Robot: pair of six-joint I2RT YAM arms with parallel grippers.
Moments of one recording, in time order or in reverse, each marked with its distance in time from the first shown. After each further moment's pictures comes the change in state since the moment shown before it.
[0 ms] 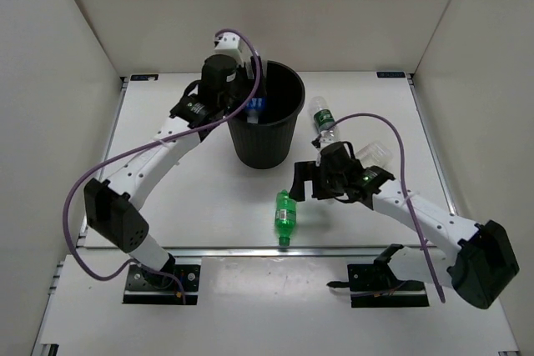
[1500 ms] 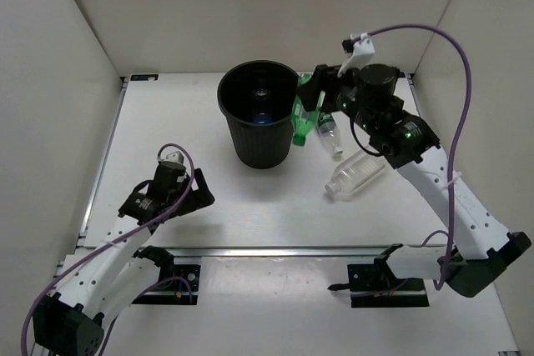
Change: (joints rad) left arm 0.171 -0.788 -0.968 -0.479 0.198 -0.343; right arm -0.052 0.105 0.702 -0.014 0.226 -0.184
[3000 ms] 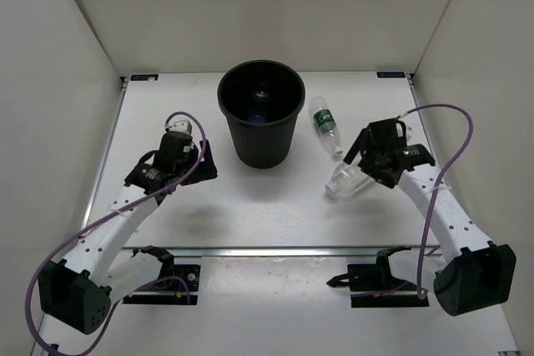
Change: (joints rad) left arm -0.004 0.240 0.251 0.079 -0.076 0.147; right arm -0.397 -0.098 -0.487 -0.372 0.121 0.396
